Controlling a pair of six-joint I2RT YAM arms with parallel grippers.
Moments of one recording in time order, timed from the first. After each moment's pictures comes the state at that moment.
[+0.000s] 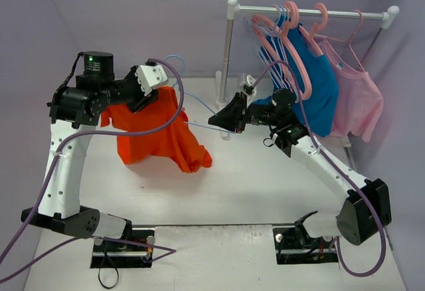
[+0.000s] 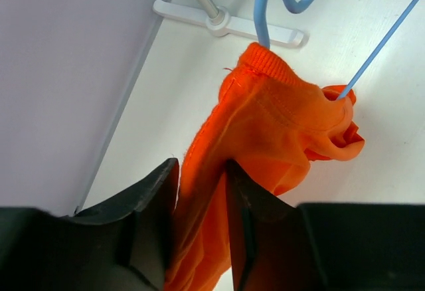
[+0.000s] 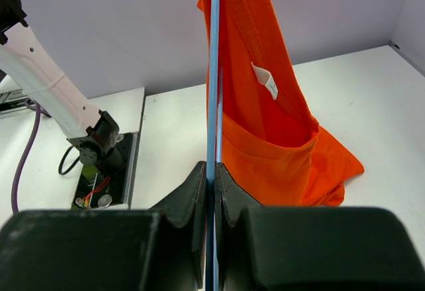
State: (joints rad) left arm -0.25 1.39 1.96 -1.16 0.50 0.80; right arm 0.49 1.33 1.02 0.41 -0.99 0.25
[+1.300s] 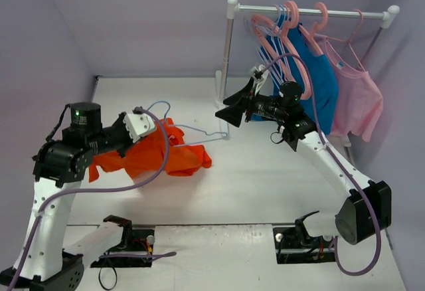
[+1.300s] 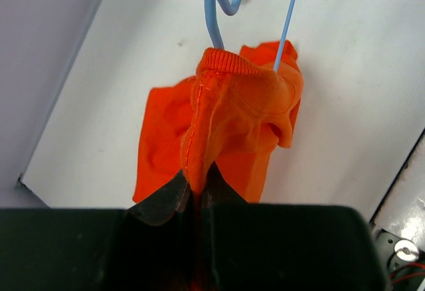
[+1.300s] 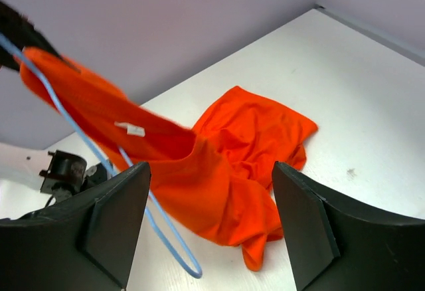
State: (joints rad) left arm -0.24 0.95 1.46 -1.14 0.49 0.75; right arm 0.40 1.33 1.07 0.24 -0.83 0.33
